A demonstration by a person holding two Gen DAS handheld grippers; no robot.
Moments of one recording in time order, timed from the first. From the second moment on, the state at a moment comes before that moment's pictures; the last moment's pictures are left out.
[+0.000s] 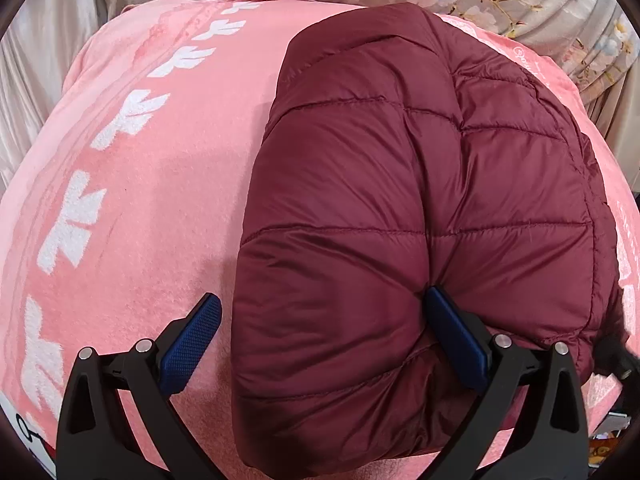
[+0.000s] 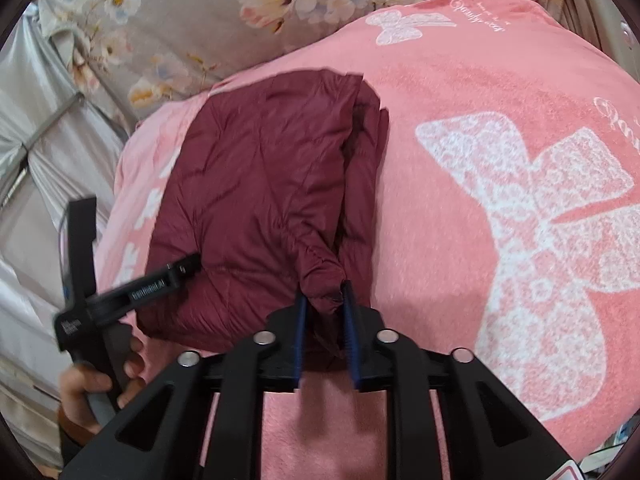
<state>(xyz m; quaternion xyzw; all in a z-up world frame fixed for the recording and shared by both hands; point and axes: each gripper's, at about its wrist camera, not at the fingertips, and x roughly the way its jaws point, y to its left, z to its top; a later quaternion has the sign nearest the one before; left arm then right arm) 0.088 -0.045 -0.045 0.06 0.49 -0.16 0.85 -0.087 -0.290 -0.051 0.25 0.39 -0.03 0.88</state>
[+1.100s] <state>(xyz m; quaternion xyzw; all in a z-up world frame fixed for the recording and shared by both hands) 0.168 -0.042 -0.045 -0.13 0.56 -0.27 0.77 0.006 -0.340 -0.104 0.44 0.39 0.05 0.81</state>
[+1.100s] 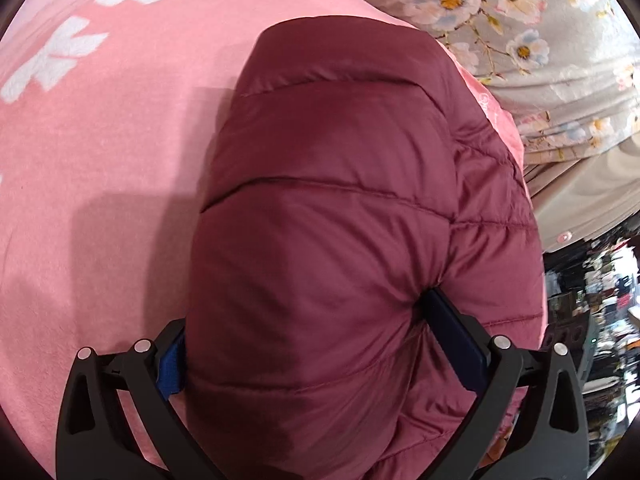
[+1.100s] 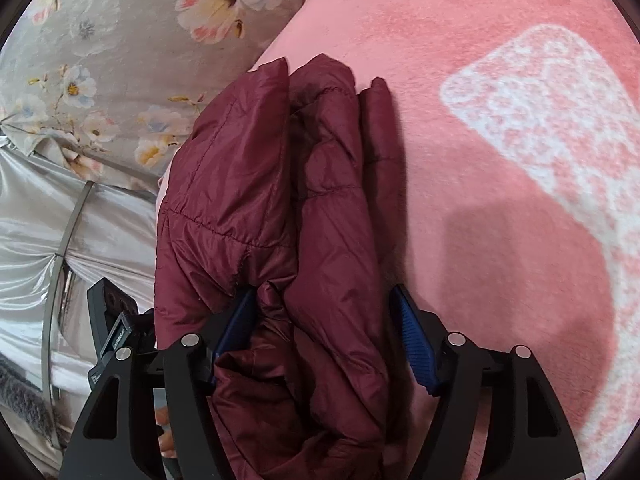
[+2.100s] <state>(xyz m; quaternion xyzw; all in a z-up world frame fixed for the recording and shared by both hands) 0.105 -0.079 0.161 0.02 0.30 -0.32 0.90 -0.022 -0.301 0.110 0.19 0.17 -0.01 0.97</state>
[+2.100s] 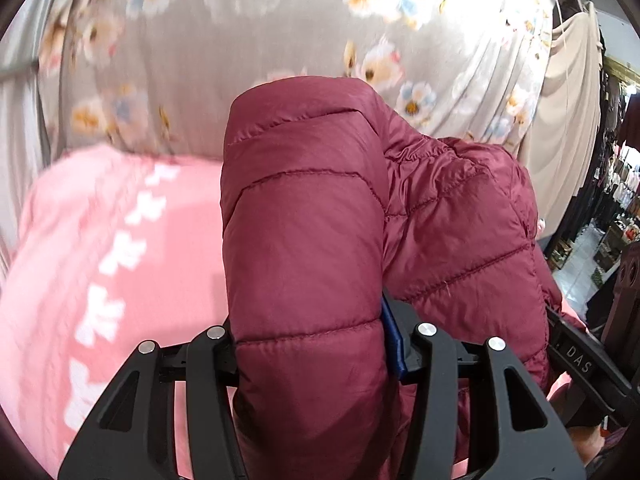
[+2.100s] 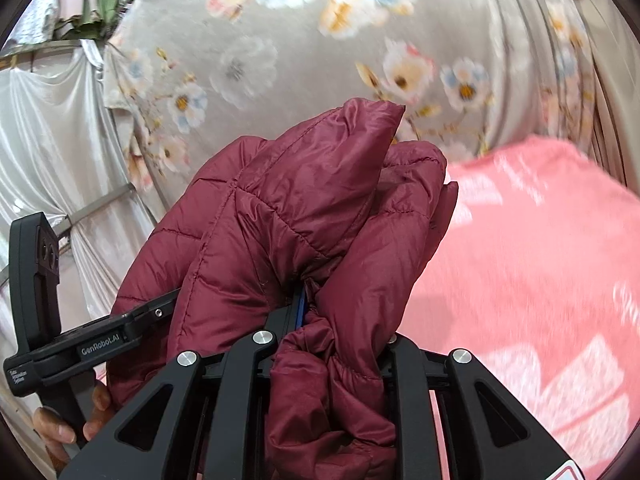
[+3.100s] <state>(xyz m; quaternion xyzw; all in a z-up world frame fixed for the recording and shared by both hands) 0.346 -0.026 0.004 -0.04 0.39 -0.20 0.90 0.267 -0.257 -0.017 0.16 0.30 0.07 0.94</state>
